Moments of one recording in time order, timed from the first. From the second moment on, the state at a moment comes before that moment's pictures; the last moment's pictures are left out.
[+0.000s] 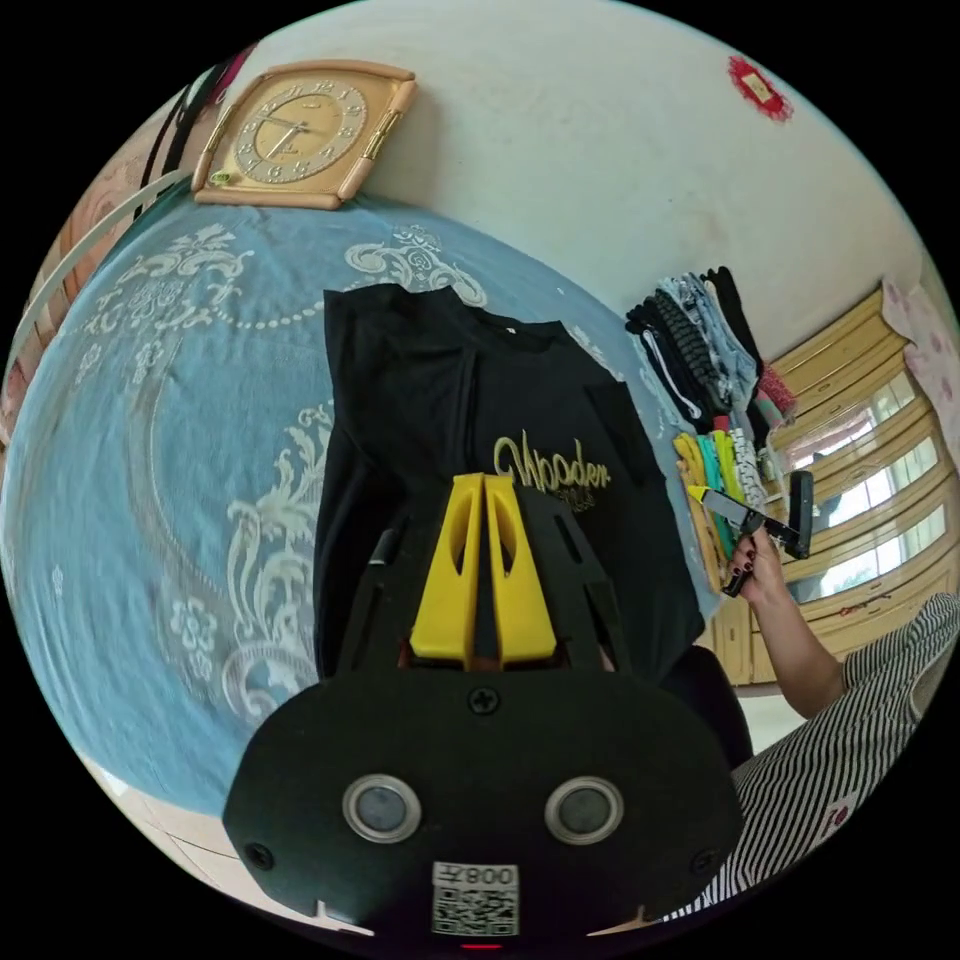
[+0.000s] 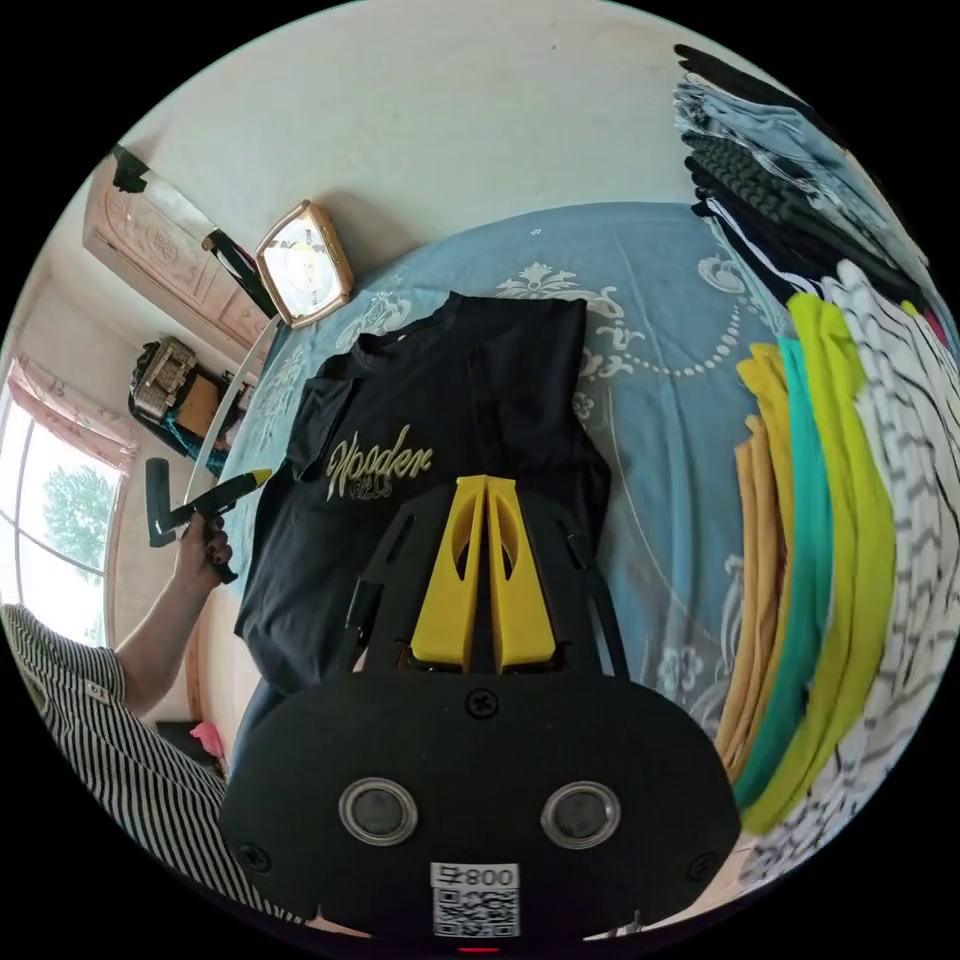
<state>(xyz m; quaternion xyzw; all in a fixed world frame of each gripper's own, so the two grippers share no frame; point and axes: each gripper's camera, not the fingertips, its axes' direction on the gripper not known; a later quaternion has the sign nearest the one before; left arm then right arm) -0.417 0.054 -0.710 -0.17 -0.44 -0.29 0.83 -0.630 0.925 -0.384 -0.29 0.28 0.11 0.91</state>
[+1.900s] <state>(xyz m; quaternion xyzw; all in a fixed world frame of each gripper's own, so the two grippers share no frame) -0.082 0.343 -0.962 -0.03 -0.32 -0.57 0.76 -0.712 1.016 -0.680 -0.36 0.35 0.24 0.83</state>
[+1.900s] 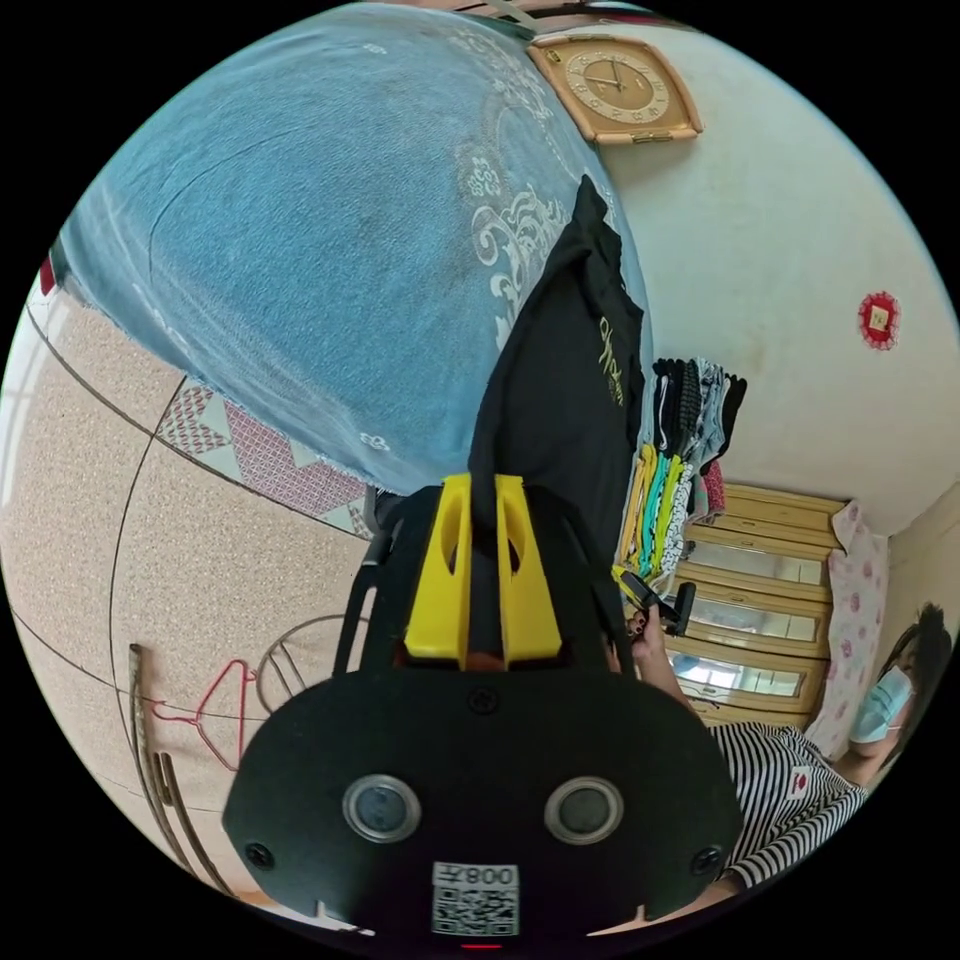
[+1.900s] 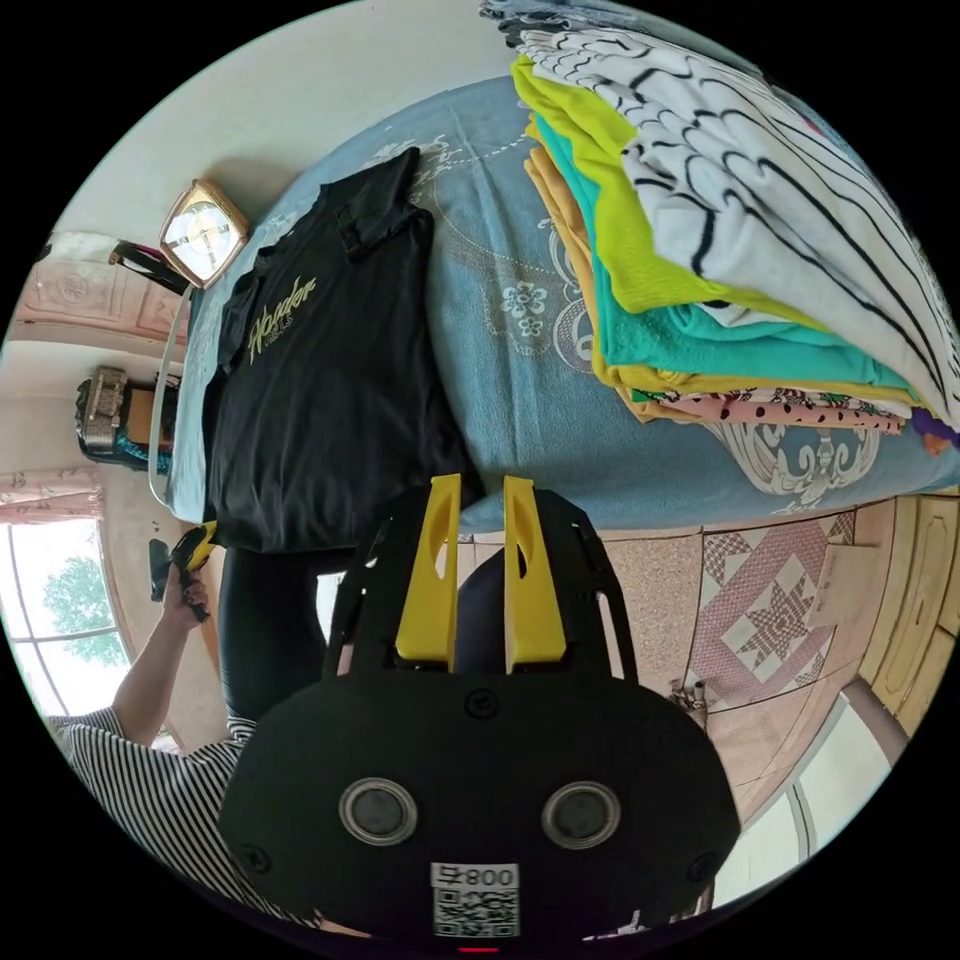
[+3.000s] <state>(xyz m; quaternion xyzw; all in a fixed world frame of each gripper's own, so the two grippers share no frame) 0.060 0.329 -0.953 -0.01 -0.29 -0.50 0.81 -0.749 0.980 -0.830 -0.28 0.23 0.25 0.90</state>
